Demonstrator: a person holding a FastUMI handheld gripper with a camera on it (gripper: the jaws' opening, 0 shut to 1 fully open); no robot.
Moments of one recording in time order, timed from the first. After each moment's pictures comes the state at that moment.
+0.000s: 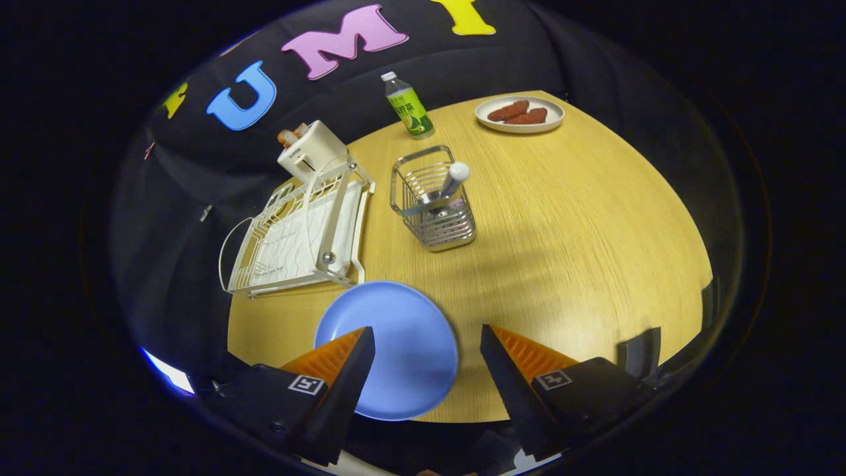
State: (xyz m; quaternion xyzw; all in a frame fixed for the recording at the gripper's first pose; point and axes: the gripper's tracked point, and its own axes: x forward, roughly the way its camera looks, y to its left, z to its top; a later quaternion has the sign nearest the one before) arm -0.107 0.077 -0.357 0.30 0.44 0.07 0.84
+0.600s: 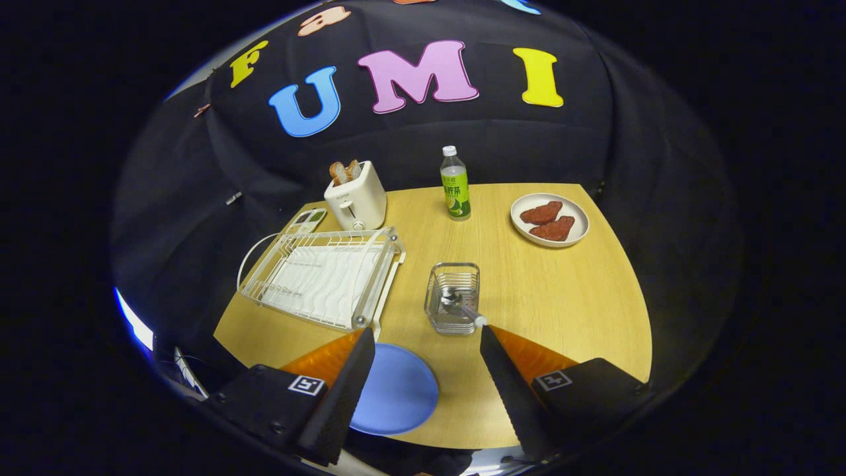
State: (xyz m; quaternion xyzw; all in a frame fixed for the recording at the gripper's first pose) arm -0.047 0.022 -0.259 0.18 0.35 0.10 0.91
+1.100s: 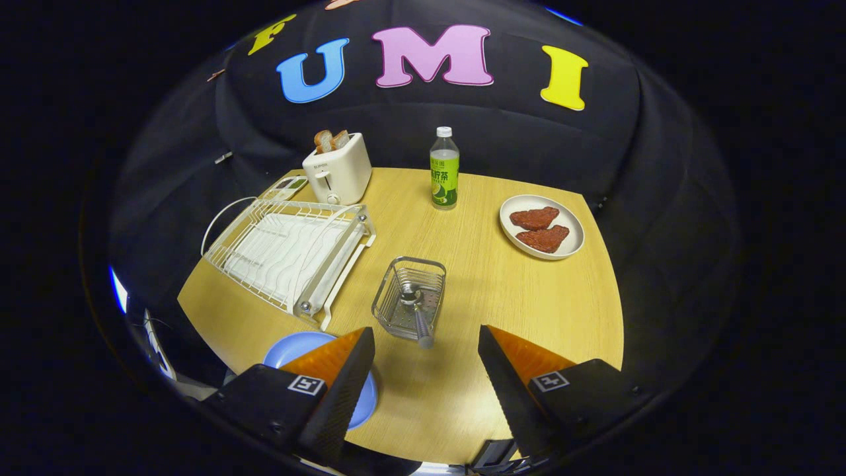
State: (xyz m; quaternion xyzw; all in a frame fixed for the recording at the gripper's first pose) arm -0.015 0.001 -0.311 0.10 0.39 0.13 0.91
